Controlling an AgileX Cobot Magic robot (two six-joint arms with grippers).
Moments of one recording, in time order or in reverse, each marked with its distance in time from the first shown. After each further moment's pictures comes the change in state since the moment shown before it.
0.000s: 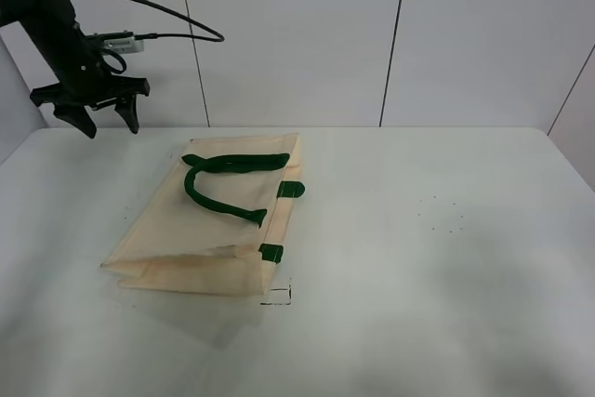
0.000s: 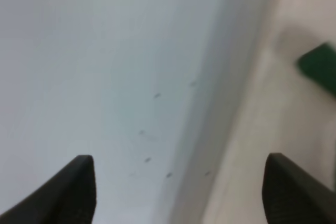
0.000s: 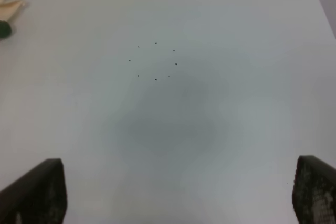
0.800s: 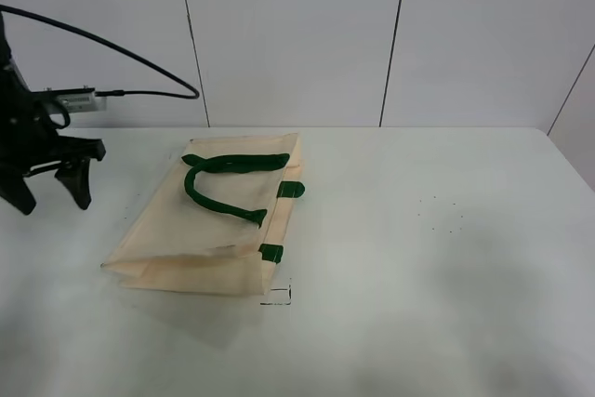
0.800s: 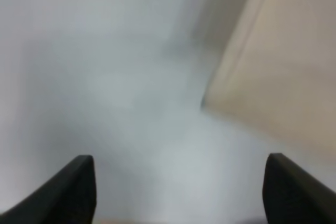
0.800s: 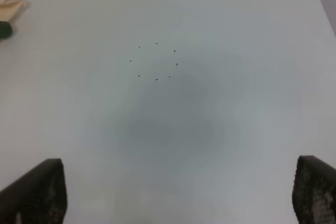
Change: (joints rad) left arm 0.002 -0.489 0.733 0.002 0.001 0.005; right arm 0.002 0.000 0.000 0.000 0.000 0.002
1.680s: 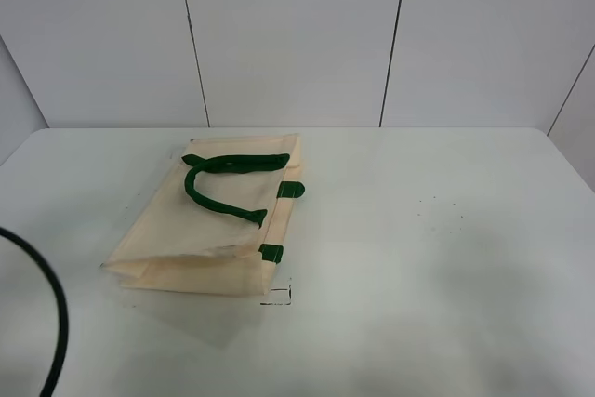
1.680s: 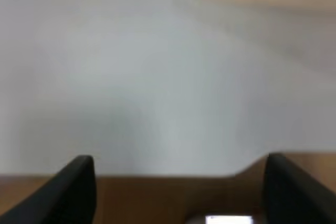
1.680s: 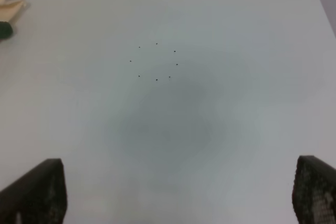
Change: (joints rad) left arm 0.000 -1.305 0.773 -0.023 -0.131 0.080; right arm 0.000 0.000 0.000 0.000 -0.001 0.000
